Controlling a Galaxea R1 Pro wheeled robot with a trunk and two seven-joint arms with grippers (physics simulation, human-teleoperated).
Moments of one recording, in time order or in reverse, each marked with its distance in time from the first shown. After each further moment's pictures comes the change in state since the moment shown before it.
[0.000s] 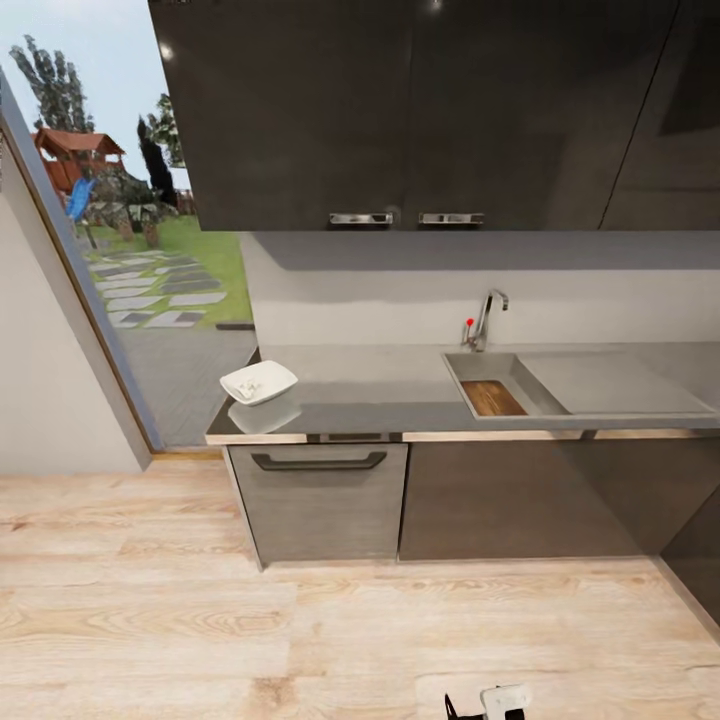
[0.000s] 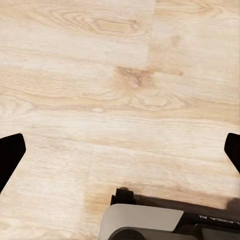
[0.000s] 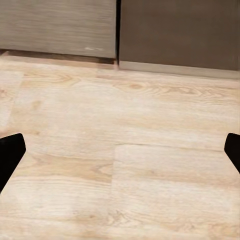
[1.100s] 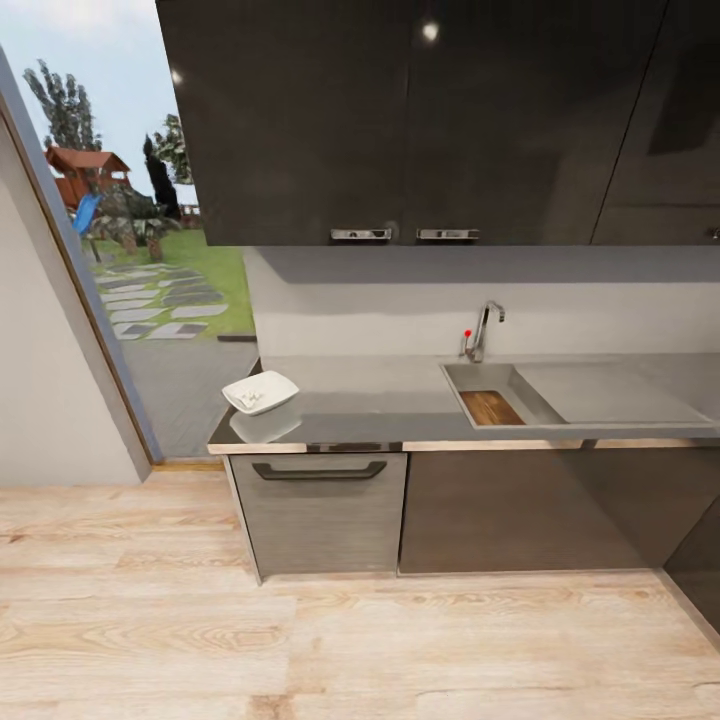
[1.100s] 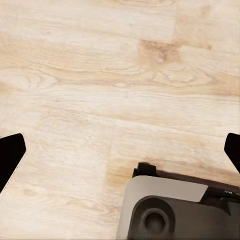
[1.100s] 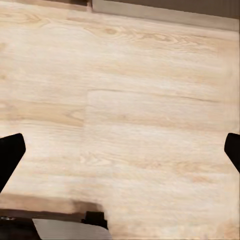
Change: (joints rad) left arm 0.004 0.014 0.001 0.125 0.008 0.012 0.001; right arm 0.130 -0.075 -0.003 0.005 -0.001 0.062 -0.021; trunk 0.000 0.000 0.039
